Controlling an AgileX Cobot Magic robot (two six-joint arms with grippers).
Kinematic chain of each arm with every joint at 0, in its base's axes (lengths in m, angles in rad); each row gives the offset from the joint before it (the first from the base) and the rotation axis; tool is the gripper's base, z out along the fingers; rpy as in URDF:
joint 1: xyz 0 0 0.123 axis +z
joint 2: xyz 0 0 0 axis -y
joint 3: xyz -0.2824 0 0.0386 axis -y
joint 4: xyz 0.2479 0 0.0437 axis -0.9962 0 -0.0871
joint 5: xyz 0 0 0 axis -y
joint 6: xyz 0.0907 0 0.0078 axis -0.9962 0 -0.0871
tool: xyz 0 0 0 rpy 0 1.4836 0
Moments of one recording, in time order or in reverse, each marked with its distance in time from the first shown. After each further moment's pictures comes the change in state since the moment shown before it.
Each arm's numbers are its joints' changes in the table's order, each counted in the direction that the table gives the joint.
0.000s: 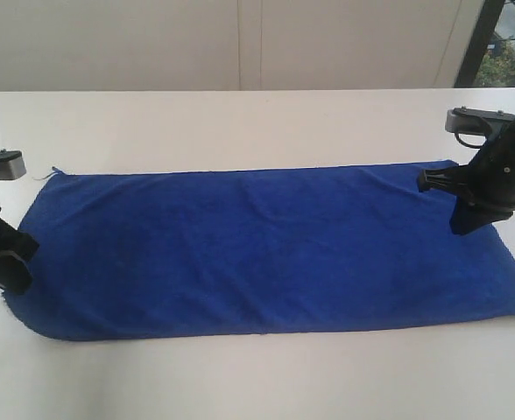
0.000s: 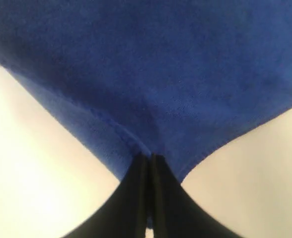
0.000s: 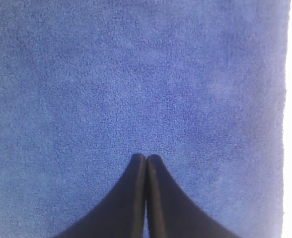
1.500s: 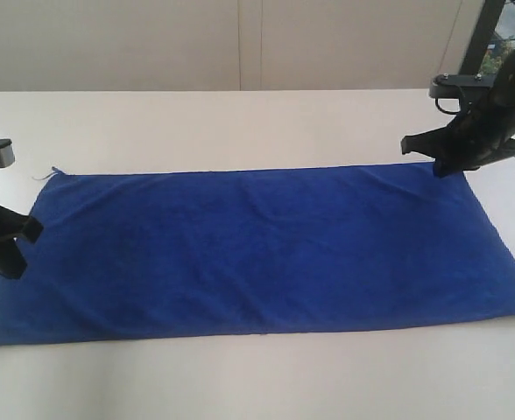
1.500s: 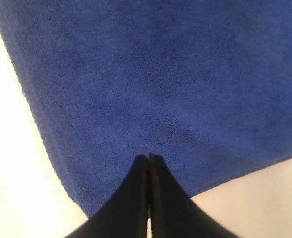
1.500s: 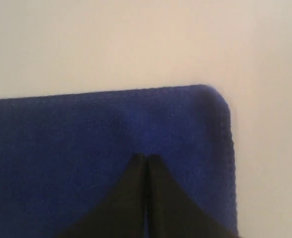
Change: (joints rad) left arm 0.000 0.000 0.018 -0.051 0.069 0.166; right arm 0.000 -0.286 0.302 0.073 0.294 0.000
